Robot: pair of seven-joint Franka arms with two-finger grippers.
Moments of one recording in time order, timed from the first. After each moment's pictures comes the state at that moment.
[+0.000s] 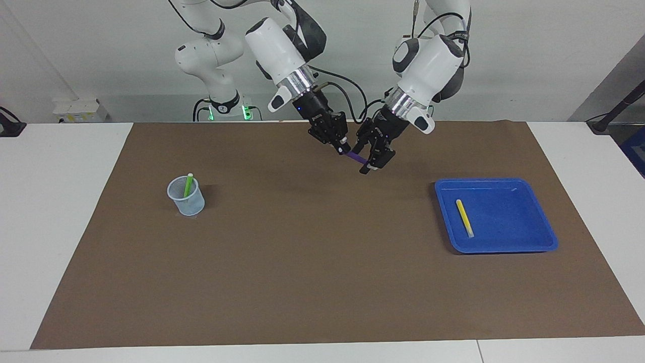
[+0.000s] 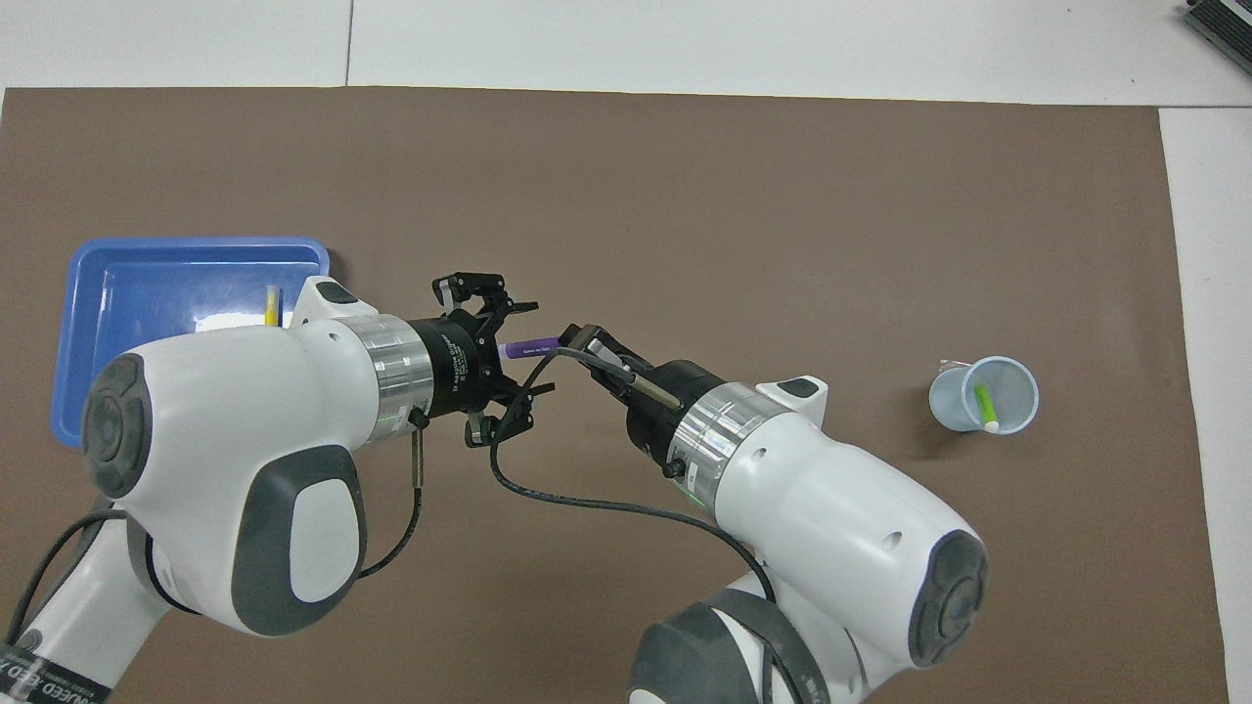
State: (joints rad) left arm -0.42 -0.10 -0.10 -2.11 -0.59 2.43 -1.81; right arm 0.58 -0.04 0.10 -2.12 0.54 2.89 0.89
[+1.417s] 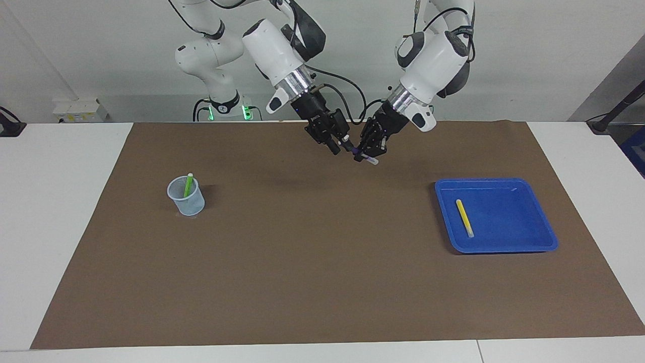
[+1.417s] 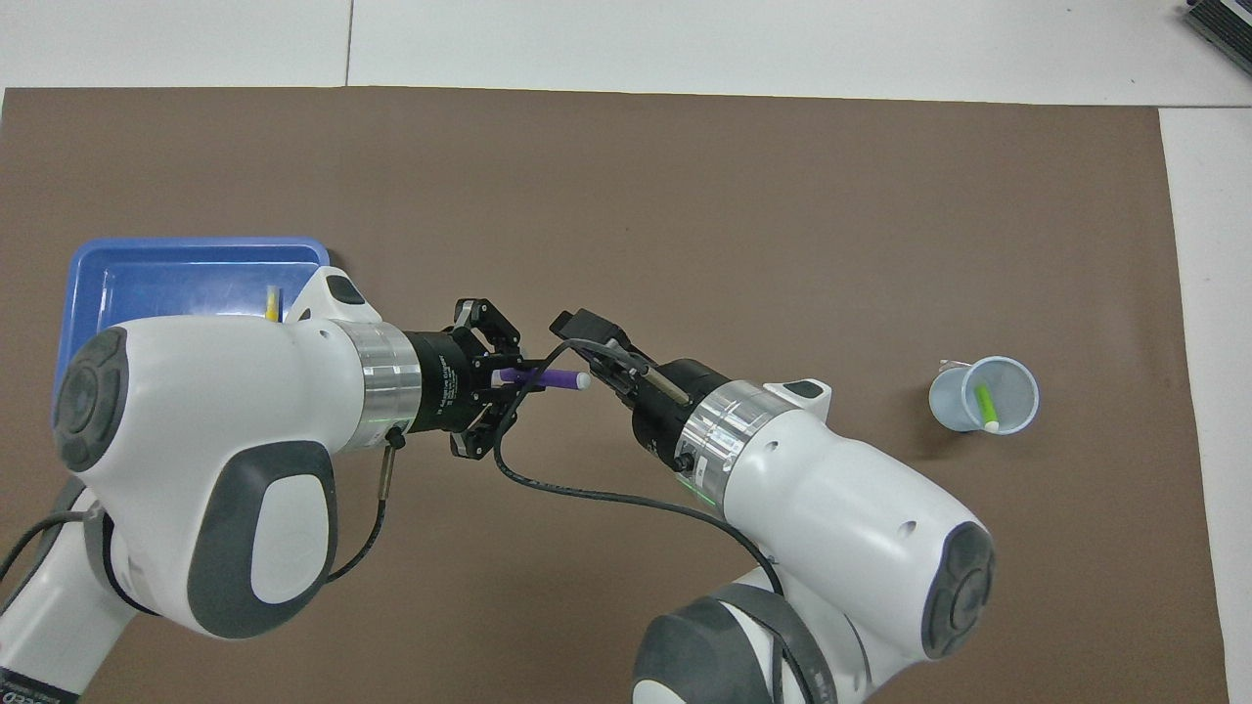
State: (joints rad) left arm -0.39 -0.12 -0.08 -2.09 -0.57 2.22 -1.48; right arm 0.58 -0.04 0.10 -2.12 0.61 2.86 0.84
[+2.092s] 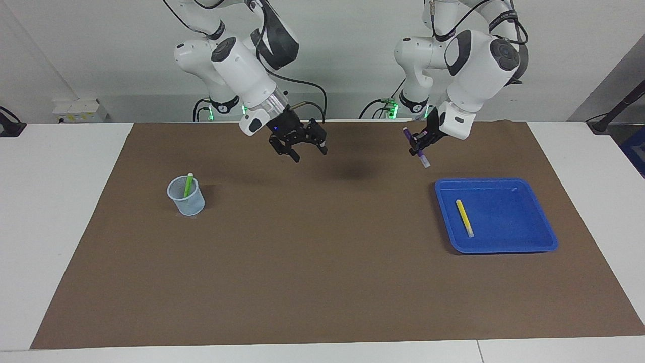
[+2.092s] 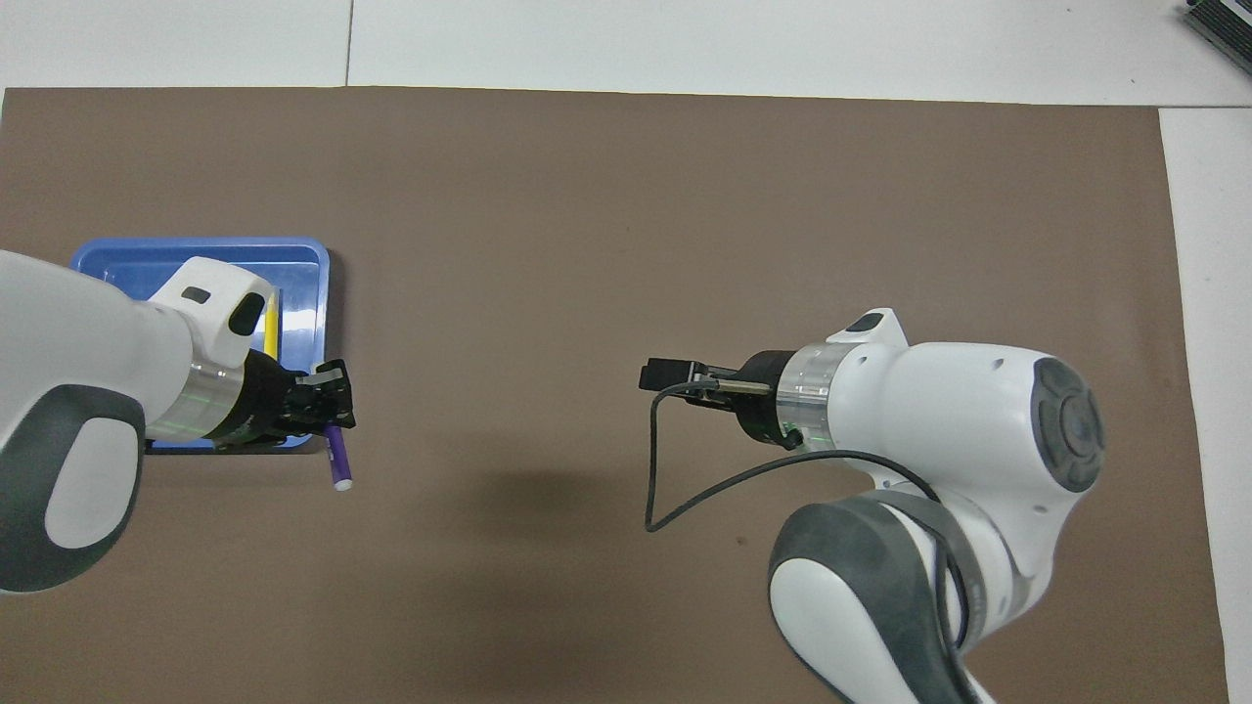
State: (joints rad) left arm -0.12 -0.15 -0.07 -2.07 -0.23 1.83 -0.42; right arm 0.35 -0.08 0.09 -2.12 0.53 2.30 0.31
